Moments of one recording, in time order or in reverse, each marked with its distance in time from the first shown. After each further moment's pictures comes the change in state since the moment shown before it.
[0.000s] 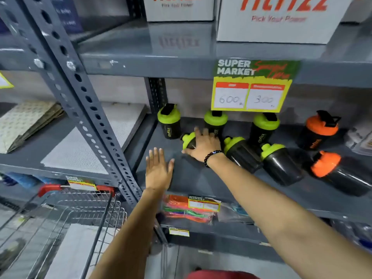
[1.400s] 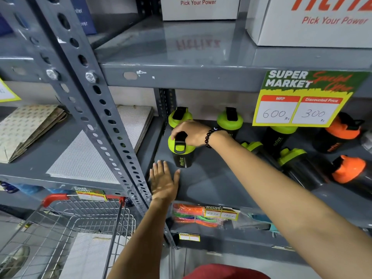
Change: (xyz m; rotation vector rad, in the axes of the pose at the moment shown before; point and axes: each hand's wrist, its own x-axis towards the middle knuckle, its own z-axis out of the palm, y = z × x) left_hand 0.022 -0.040 0.014 0.107 -0.022 -0.087; right_hand 0.054 -0.071 -0.045 0.154 -0.337 -0.413
